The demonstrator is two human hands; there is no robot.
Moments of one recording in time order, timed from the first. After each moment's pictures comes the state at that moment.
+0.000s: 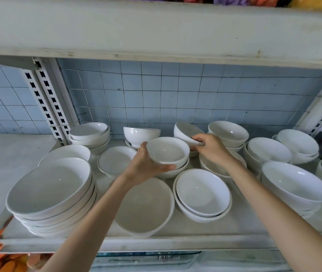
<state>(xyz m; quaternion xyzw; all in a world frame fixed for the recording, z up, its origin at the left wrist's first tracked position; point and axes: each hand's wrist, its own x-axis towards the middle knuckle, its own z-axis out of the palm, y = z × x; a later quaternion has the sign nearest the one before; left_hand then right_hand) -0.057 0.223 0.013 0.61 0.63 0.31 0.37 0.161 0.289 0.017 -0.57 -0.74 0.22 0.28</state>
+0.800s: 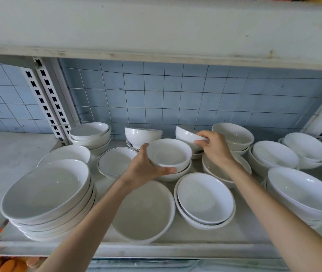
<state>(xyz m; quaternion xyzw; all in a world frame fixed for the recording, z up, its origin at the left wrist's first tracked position) -0.059 0.219 0.016 0.59 0.63 0.33 0.39 0.156 0.292 0.021 -0.57 -0.71 0.18 0.37</state>
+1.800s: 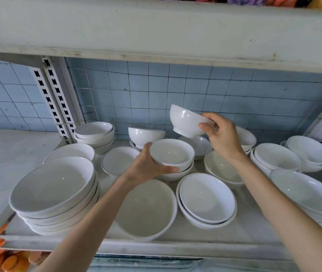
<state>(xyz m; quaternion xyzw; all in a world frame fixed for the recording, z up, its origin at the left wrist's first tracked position) -0.062 0.223 0.015 0.59 0.61 0.34 0.40 0.143 0.269 0.070 -0.47 -0.72 0.14 0.48</state>
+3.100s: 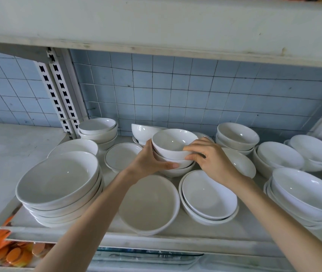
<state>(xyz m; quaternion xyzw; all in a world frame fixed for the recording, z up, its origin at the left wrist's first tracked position) -0.067 0.227 0.008 0.58 0.54 0.40 0.46 0.133 0.239 0.026 -0.37 -0.85 0.11 0.36</state>
